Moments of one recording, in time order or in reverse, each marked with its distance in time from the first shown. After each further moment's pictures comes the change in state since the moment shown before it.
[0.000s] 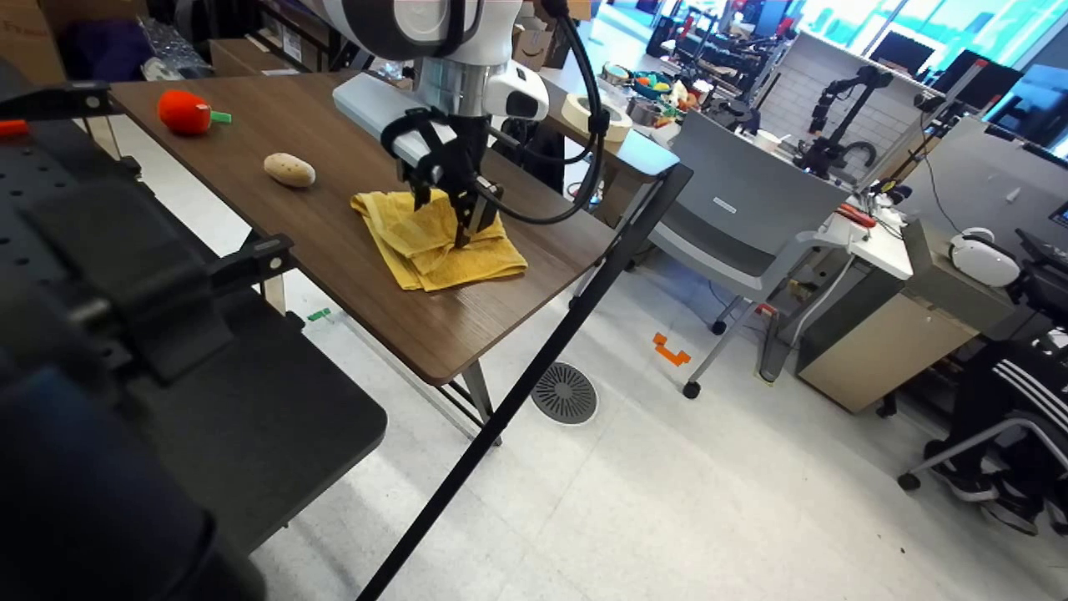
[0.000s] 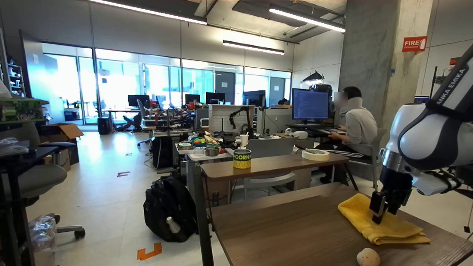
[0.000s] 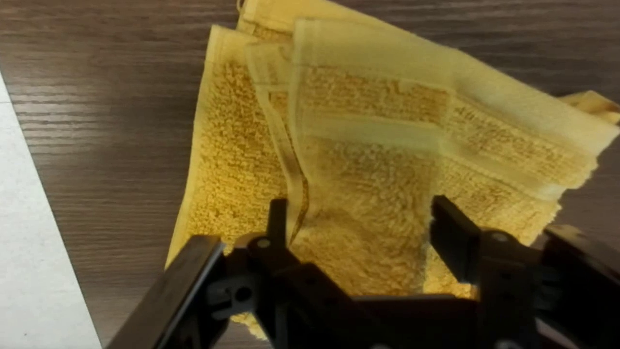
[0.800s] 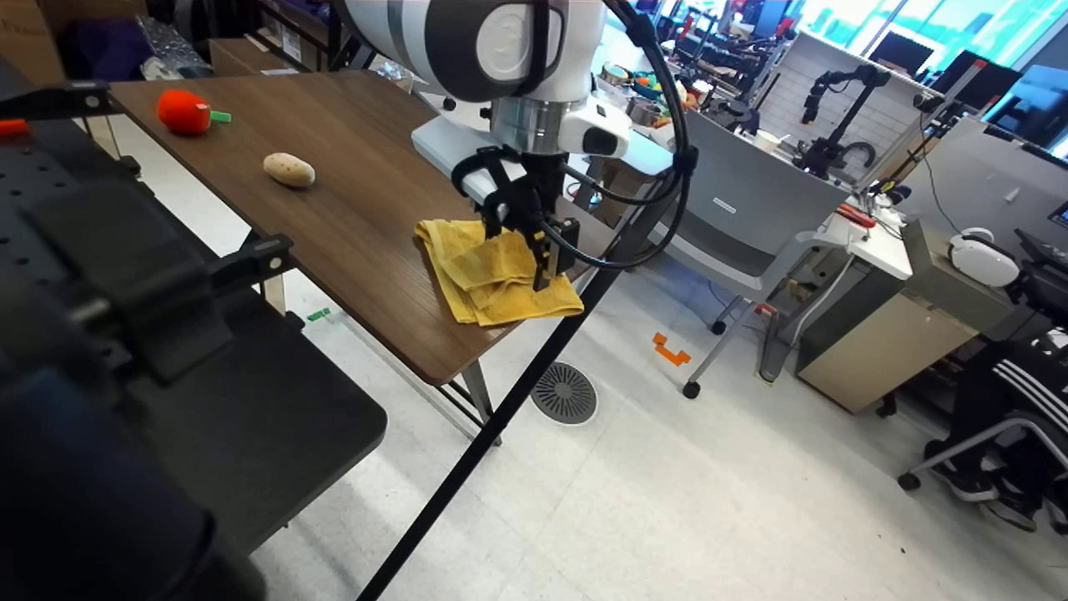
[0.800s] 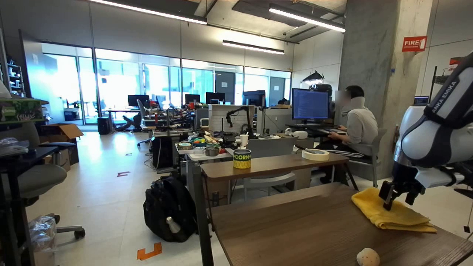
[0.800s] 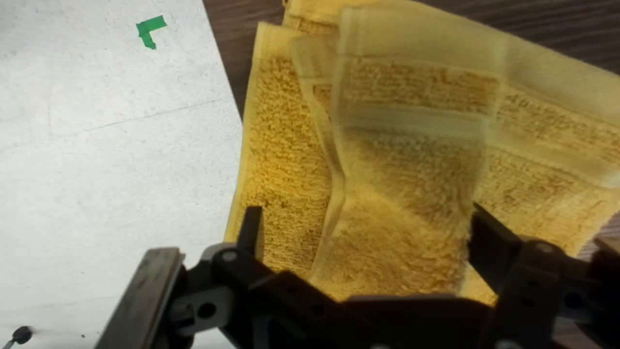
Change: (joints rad) arm 0.025 0.066 -0.159 0.129 0.041 -0.018 0.091
